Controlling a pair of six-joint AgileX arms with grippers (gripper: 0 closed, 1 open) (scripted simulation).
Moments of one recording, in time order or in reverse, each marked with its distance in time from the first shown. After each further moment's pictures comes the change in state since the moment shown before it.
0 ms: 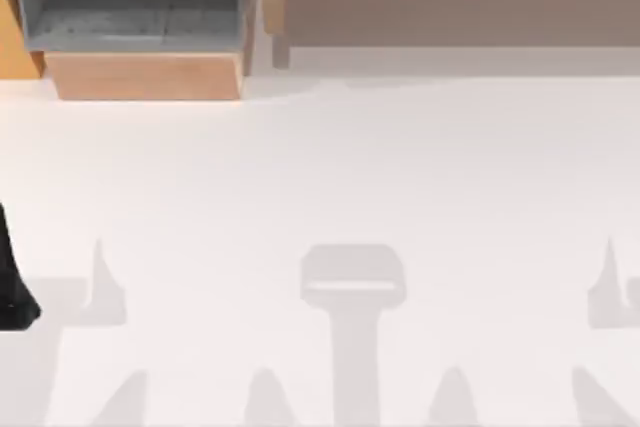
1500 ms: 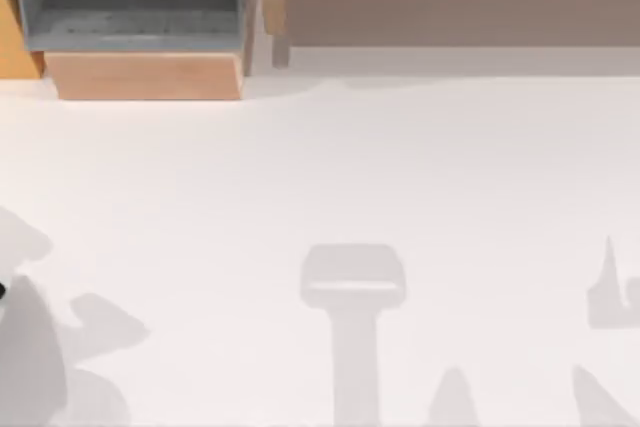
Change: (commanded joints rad) left arm 0.407 1.474 0.327 0.457 0.352 0.901; right arm 0.000 0.000 0.000 0.000 0.000 0.000
